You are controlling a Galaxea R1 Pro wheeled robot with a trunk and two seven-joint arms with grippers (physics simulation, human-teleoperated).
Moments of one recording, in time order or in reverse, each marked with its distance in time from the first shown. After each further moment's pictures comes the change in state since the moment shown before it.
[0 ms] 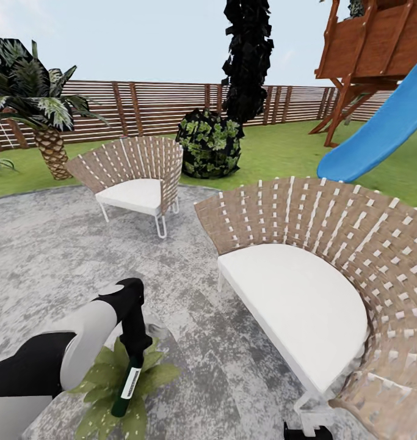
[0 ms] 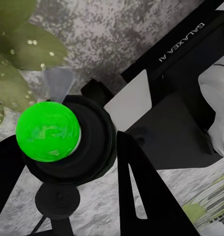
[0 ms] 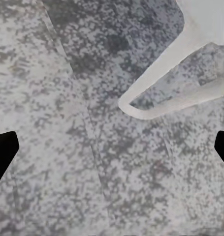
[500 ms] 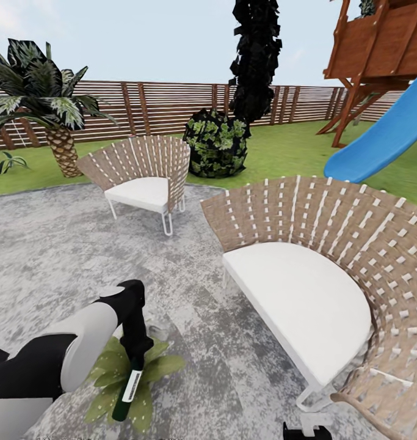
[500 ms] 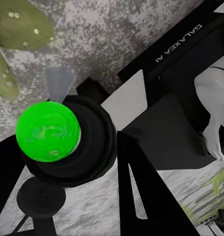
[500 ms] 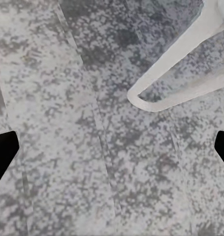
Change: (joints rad) left arm 0.009 -0.005 0.002 0.001 0.002 0.034 -0.001; right arm 0.000 0.003 0.001 0.001 0.000 0.000 0.000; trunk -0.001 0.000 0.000
